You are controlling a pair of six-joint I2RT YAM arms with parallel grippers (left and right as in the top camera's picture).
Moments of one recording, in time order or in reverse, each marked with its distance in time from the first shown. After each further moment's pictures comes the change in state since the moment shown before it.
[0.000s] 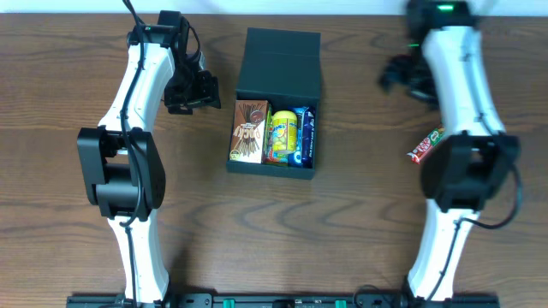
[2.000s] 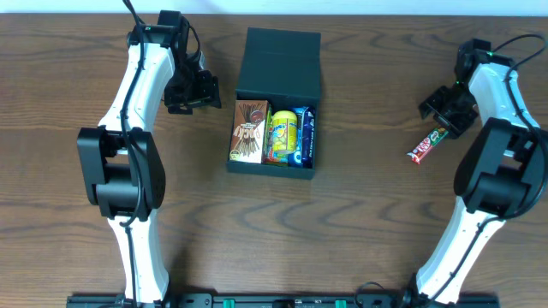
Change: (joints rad) left arm 0.000 0.000 0.000 0.004 0.000 0.000; right arm -0.208 0.000 -0.453 0.503 -0.086 0.007
